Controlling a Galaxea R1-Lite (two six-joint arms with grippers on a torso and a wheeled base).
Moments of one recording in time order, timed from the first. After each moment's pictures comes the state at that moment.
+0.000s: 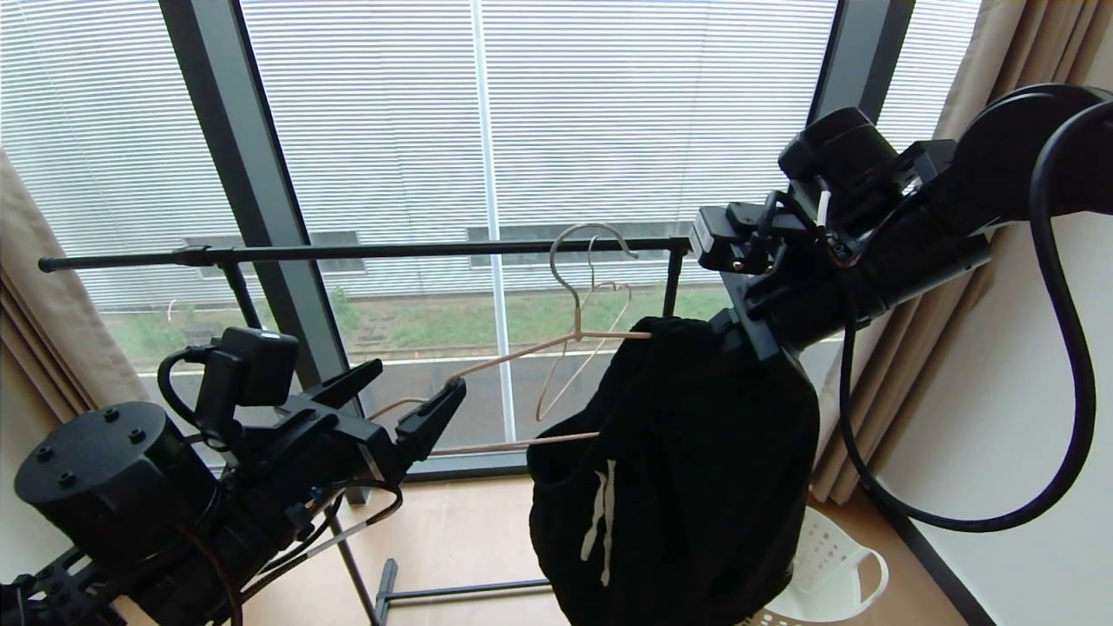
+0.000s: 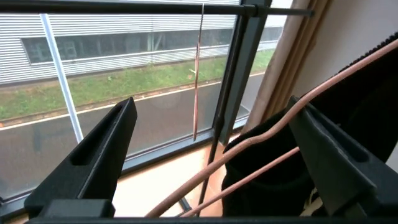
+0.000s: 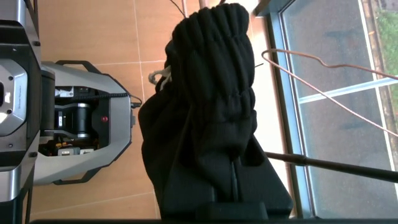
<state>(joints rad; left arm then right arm) -0.47 1.73 -0.23 -1.55 0.01 -0.11 0.42 1.95 -1.87 0.92 0.59 -0.90</state>
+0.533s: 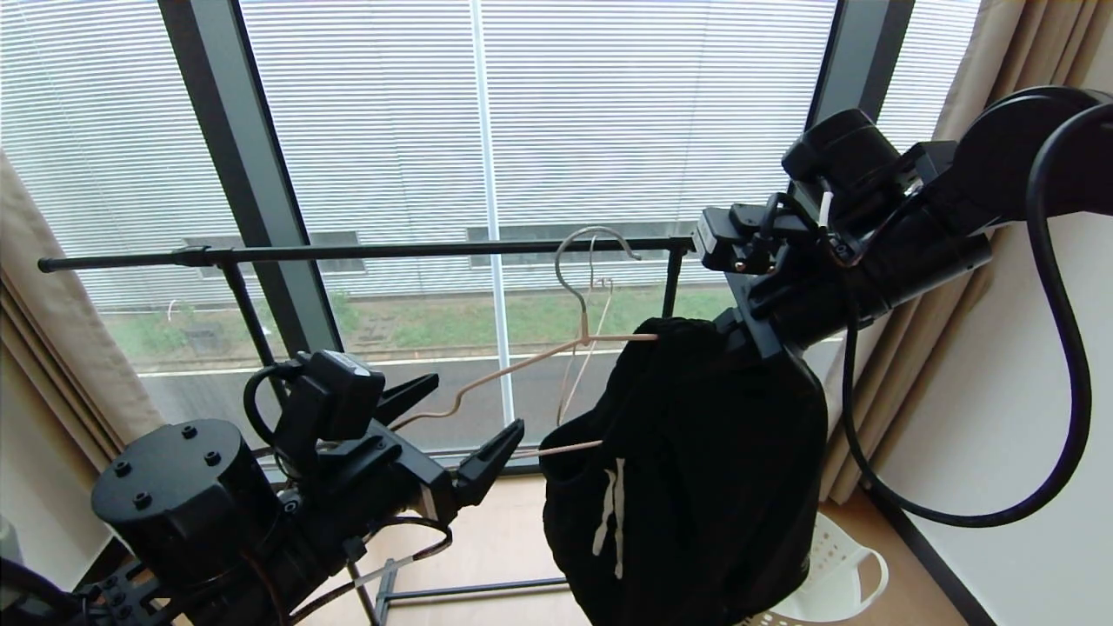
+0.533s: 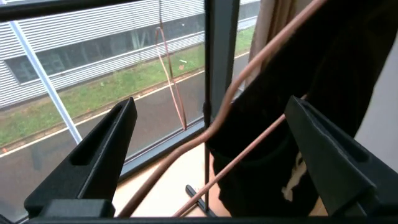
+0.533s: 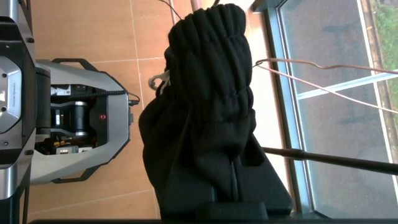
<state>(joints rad) -0.61 1.79 -0.25 -1.55 -0.02 0.05 0.43 1.96 -1.88 0.92 0.59 -0.90</state>
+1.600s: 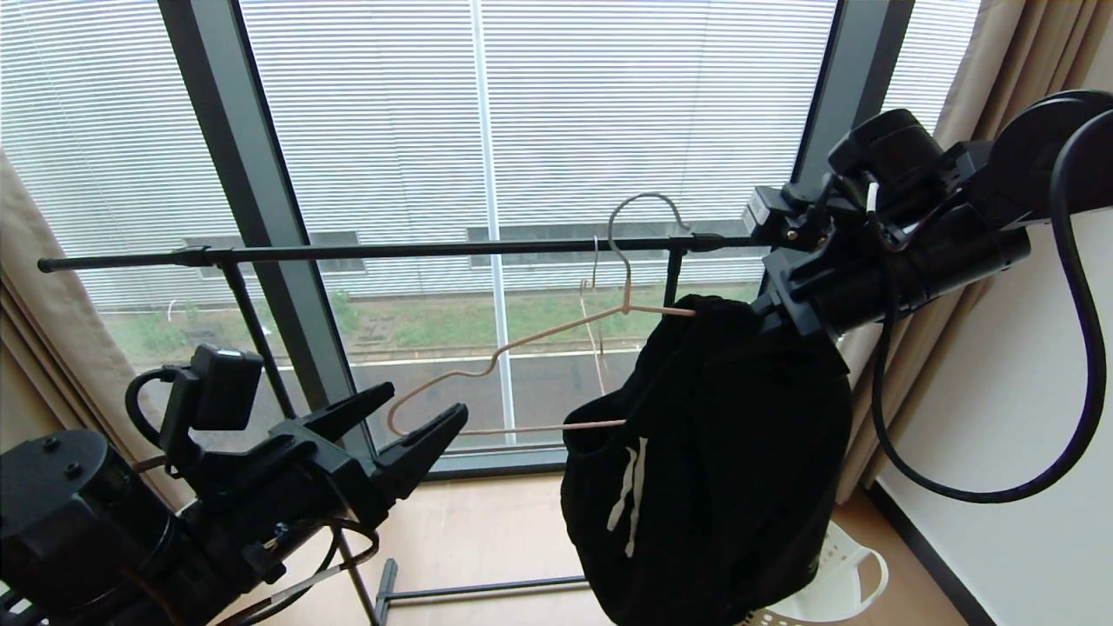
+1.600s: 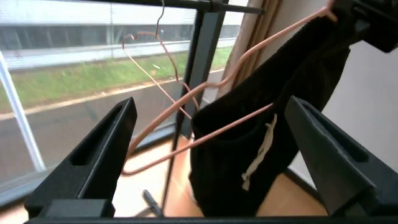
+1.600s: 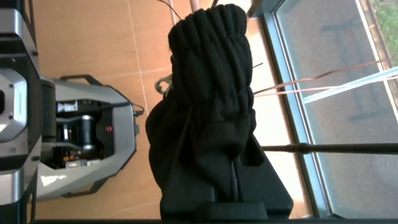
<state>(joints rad) -0.49 1.65 -0.15 -1.56 -0.14 -0.27 0.31 1.94 -1.85 0.91 0.70 -0.88</state>
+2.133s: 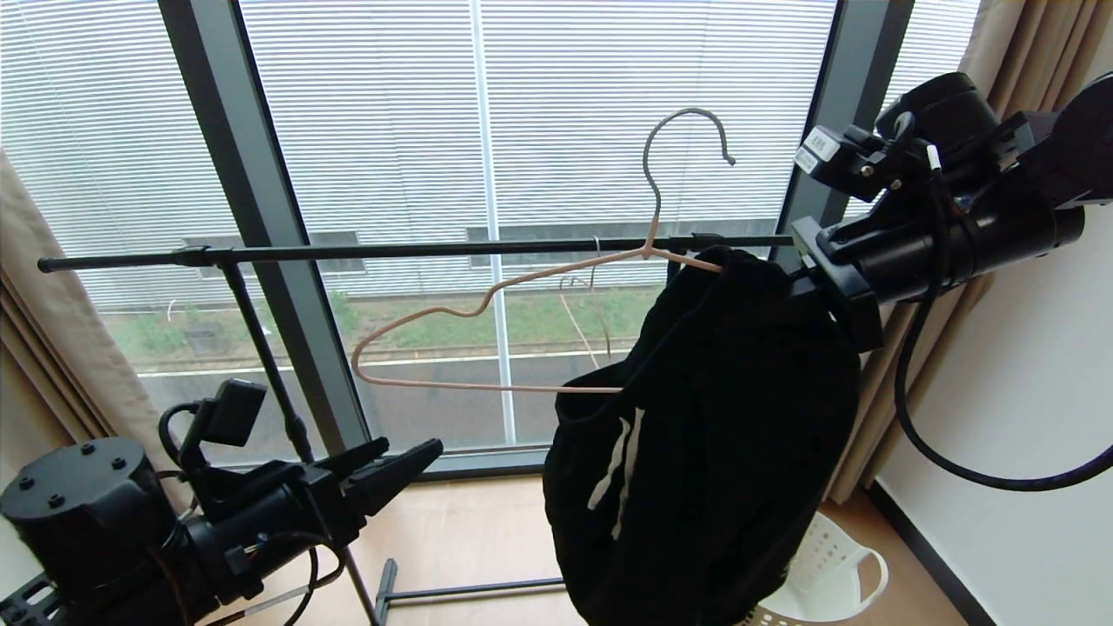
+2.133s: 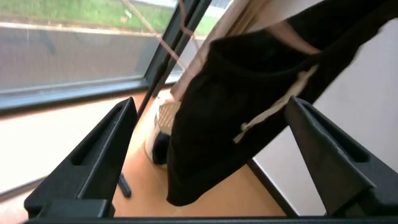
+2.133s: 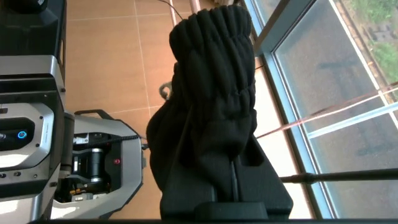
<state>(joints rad) -0.32 1.76 -0.09 -1.56 -0.36 -0.48 0.28 1.89 -1.85 0.88 0.87 -0.84</state>
